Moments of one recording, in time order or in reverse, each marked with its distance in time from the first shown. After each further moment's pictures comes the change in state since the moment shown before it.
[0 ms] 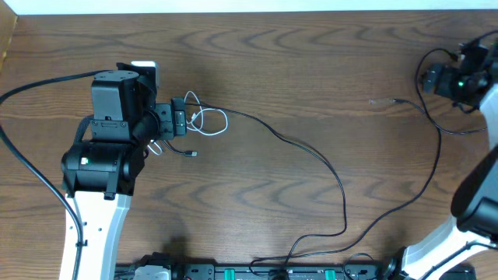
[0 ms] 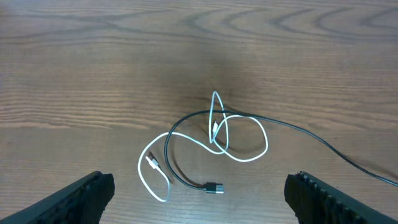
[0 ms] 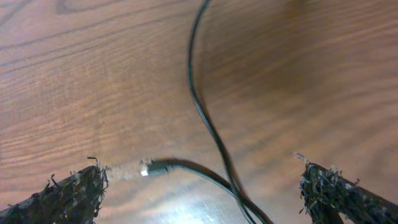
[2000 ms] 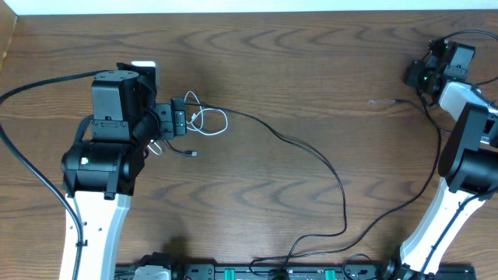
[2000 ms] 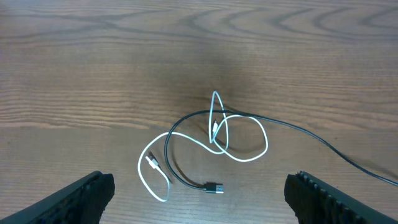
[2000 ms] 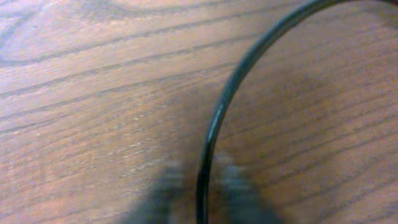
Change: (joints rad) left arm 0.000 0.000 0.000 0.000 0.000 0.000; right arm 0.092 0.341 0.026 0.501 0.057 0.126
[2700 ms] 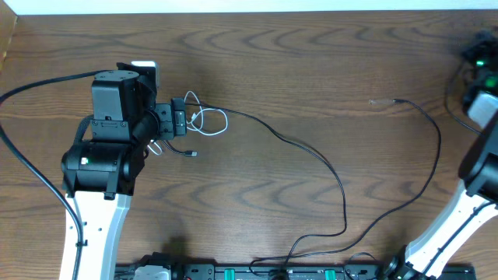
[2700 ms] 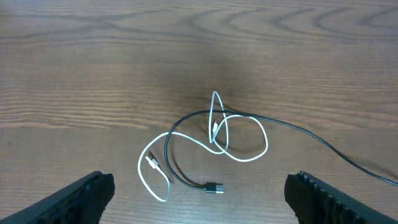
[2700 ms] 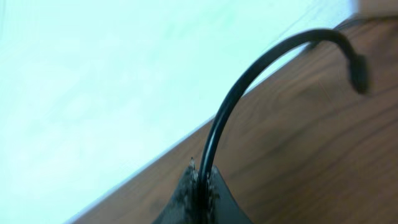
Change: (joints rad) left arm 0.000 0.000 0.000 0.000 0.000 0.000; right arm -0.185 0.001 -0.014 0.642 0.004 0.417
